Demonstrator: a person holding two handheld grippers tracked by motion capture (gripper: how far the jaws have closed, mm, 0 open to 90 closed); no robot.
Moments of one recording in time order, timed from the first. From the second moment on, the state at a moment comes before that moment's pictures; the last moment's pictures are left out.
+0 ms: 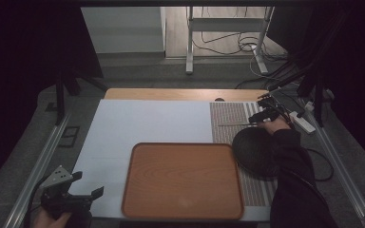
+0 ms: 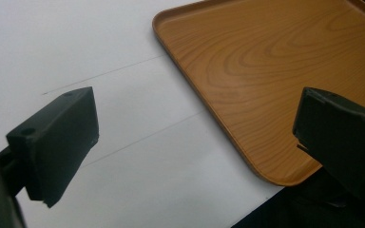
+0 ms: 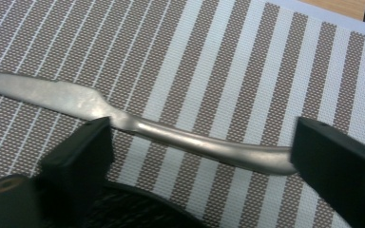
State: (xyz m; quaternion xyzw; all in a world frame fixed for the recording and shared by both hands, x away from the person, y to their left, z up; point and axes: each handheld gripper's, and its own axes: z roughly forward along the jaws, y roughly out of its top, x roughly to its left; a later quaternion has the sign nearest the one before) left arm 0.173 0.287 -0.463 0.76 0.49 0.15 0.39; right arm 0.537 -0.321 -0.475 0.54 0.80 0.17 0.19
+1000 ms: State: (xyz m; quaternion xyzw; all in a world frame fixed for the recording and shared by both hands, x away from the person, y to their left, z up) left arm 0.173 0.286 -0.463 0.77 0.49 0.15 0.39; right arm 0.555 -0.359 -0.488 0.54 0.82 0.13 0.13
